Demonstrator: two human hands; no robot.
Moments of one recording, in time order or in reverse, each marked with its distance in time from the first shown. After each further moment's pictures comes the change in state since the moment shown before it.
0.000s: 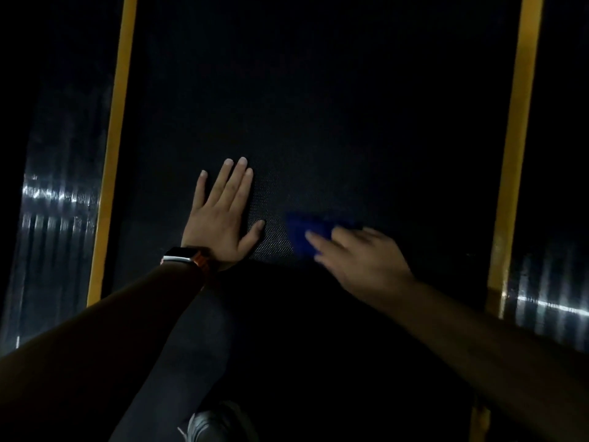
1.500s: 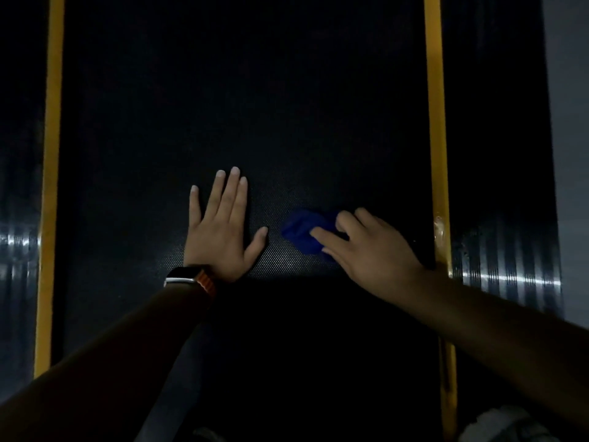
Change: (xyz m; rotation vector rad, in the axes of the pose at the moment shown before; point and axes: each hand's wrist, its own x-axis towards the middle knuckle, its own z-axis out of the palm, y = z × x) left_hand 0.030 0.072 0.000 -0.004 0.036 -0.007; right_hand -0.042 0.054 -0.025 -0.053 -0.046 -0.009
